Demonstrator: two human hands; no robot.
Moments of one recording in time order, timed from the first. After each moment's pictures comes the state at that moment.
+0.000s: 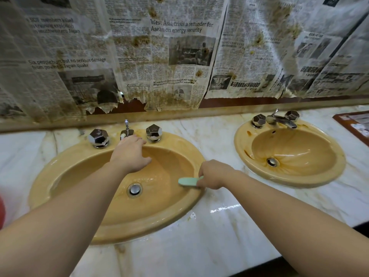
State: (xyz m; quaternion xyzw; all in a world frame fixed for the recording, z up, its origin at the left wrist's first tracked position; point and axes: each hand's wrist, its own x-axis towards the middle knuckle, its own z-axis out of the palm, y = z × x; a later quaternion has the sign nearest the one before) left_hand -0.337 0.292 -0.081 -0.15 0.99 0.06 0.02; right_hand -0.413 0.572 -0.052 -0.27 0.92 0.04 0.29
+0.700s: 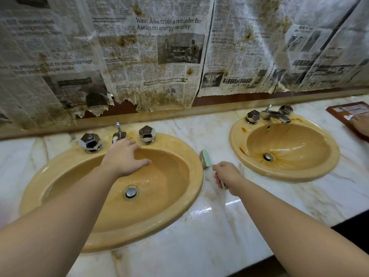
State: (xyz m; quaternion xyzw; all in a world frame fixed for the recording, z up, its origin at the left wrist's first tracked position) left_hand -0.336 0.290 -0.075 -0.13 0.98 0.10 0.05; right_hand -0.436 0.632 -0.112 0.10 0.83 -0.48 0.27
